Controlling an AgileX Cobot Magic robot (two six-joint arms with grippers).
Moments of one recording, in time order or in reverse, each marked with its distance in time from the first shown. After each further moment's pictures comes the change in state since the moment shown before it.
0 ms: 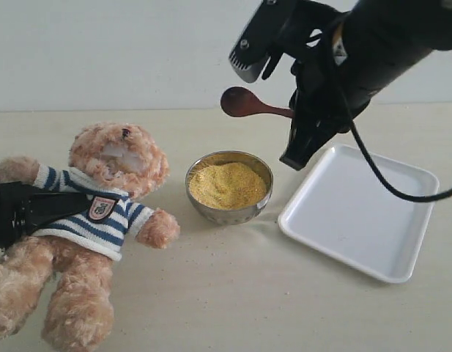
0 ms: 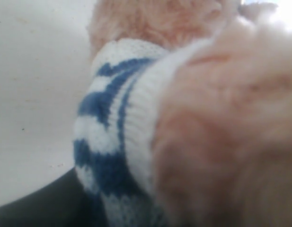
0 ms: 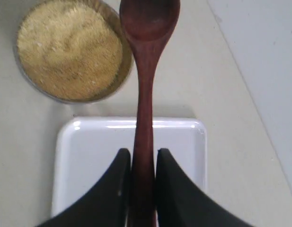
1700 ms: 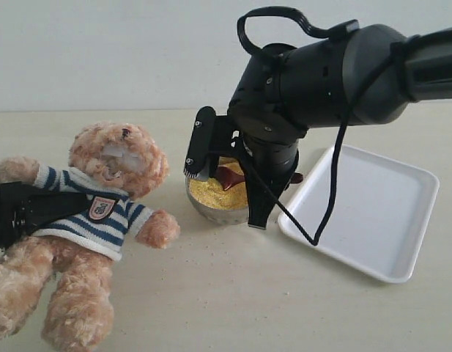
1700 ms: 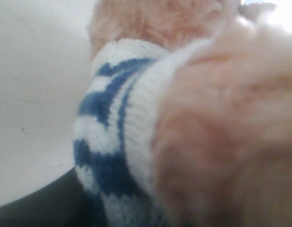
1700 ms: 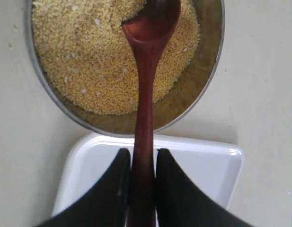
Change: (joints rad) left arm 0.000 0.000 0.000 0.000 0.000 0.000; right arm 0.082 0.373 -0.091 -0.175 -0.003 0.020
